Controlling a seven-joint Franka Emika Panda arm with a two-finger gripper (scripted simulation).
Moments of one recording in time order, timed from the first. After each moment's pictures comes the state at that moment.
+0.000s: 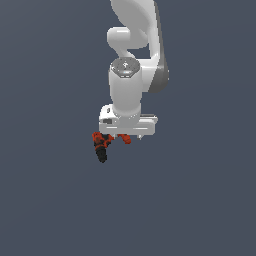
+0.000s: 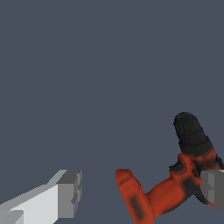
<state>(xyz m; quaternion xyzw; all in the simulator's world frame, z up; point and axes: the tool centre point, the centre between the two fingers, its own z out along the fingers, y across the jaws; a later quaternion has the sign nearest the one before) 0.006 -0.003 0.175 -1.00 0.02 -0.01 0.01</state>
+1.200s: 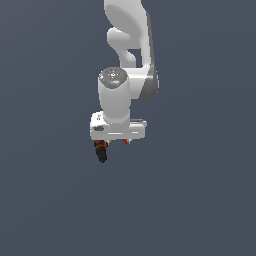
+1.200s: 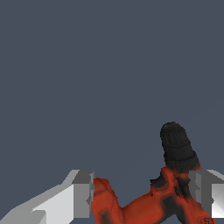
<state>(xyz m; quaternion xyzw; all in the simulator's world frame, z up) 0.013 -0.037 0.153 -1.00 -0.03 -0.01 0.00</state>
